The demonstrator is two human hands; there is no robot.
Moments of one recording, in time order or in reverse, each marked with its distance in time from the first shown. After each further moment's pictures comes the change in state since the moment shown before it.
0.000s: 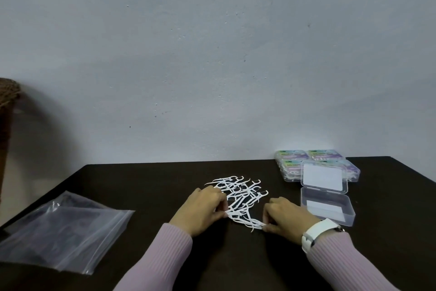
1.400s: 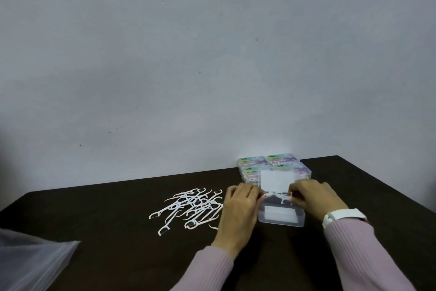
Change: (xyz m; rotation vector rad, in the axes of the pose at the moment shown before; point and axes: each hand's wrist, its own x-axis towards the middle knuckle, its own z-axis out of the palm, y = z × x) left_hand 0.080 0.124 0.056 -0.138 0.603 0.180; right_hand -0.050 0.116 -0.024 0.014 0.228 0.395
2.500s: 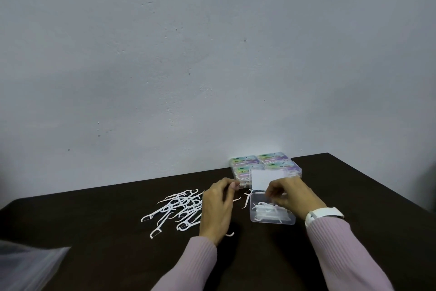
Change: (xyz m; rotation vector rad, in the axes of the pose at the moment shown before) left_hand 0.006 -0.017 -0.007 -0.477 0.012 -0.463; right_hand 0.006 -0.006 0.010 0.350 0.076 -0.084
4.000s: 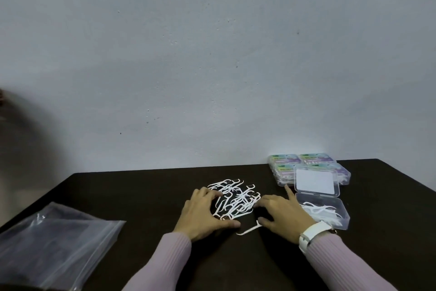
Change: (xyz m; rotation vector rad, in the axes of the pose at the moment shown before) left_hand -0.022 -0.053 -0.120 0.528 -0.379 -0.238; right_hand 0.009 -0.088 0.067 -0.353 -0.194 -0.222
